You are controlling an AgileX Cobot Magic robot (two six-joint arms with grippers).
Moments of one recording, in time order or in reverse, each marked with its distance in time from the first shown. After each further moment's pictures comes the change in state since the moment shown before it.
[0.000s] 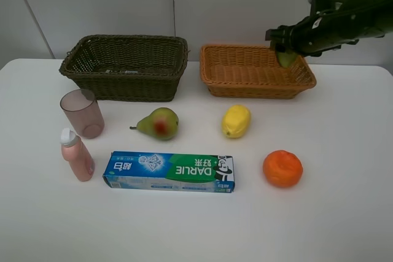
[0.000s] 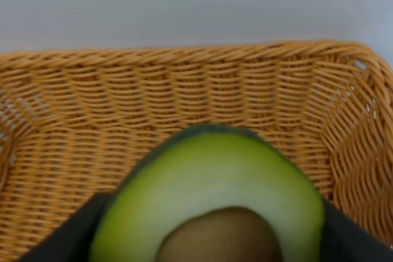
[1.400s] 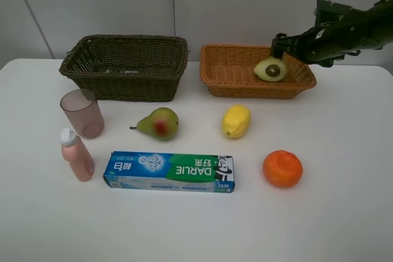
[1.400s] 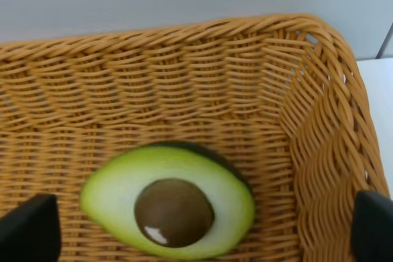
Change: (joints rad) left arm 0.000 0.000 0.000 0.000 0.000 0.000; right arm -0.049 0.058 -0.001 0.023 -0.041 0.000
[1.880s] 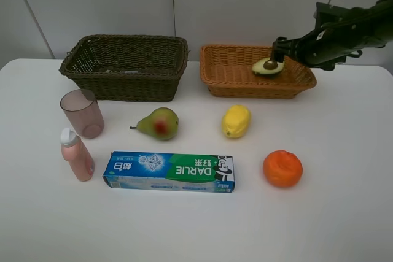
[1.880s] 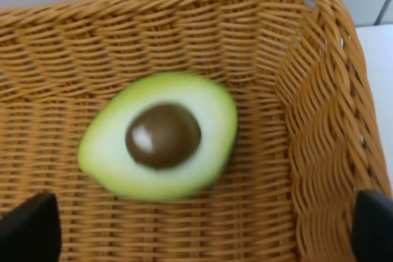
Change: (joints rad) left arm 0.000 0.000 0.000 0.000 0.000 0.000; right arm 0.000 -0.022 0.000 0.002 0.085 0.000
